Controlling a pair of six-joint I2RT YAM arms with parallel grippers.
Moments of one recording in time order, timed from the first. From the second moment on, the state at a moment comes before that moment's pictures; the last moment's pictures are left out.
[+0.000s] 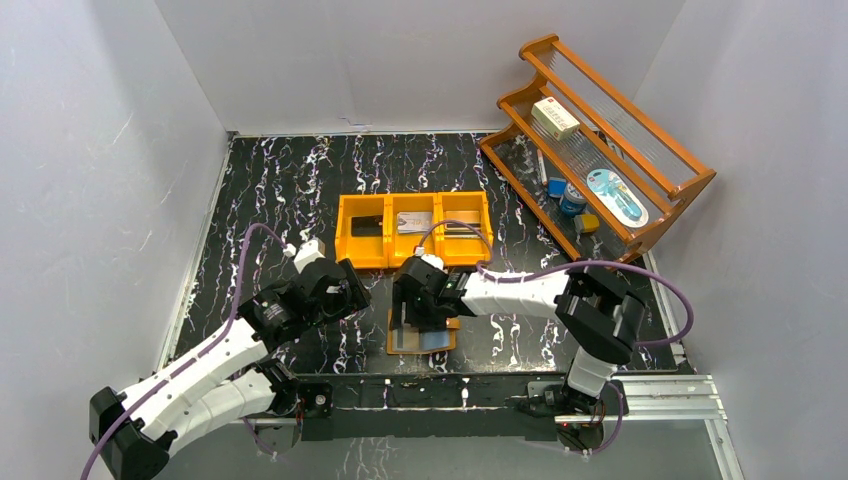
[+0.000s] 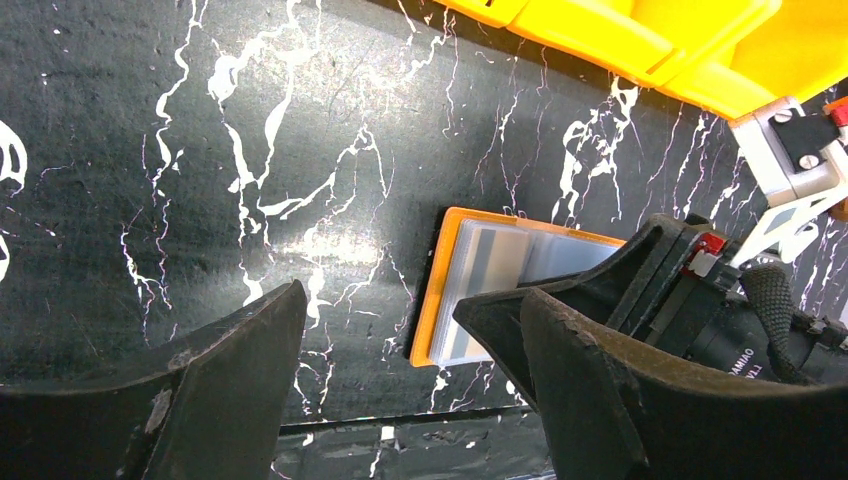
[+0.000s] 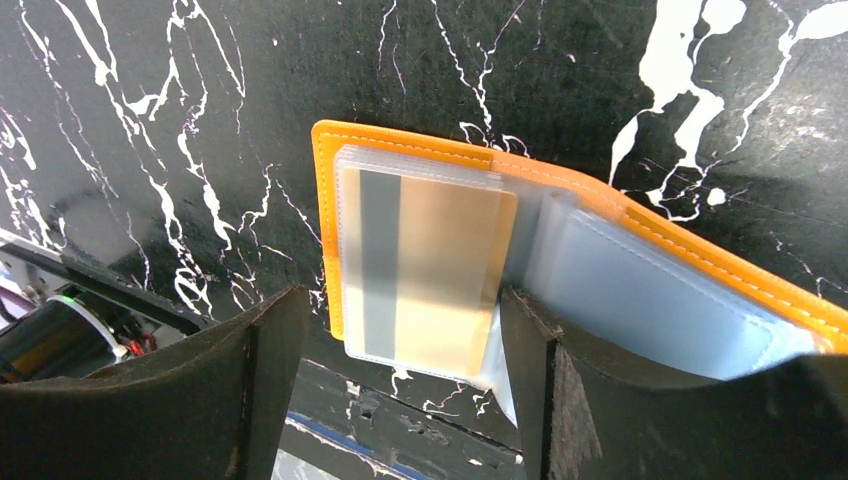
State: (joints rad) left arm -0.78 0.80 0.65 -0.74 -0.30 -1.03; right arm 1.13 1.69 1.00 -0.37 0.02 1.08
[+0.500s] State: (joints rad) left arm -0.78 0.71 0.65 -0.79 -0.36 -1.06; right arm 1.19 1.80 1.16 -0.57 0.14 1.08
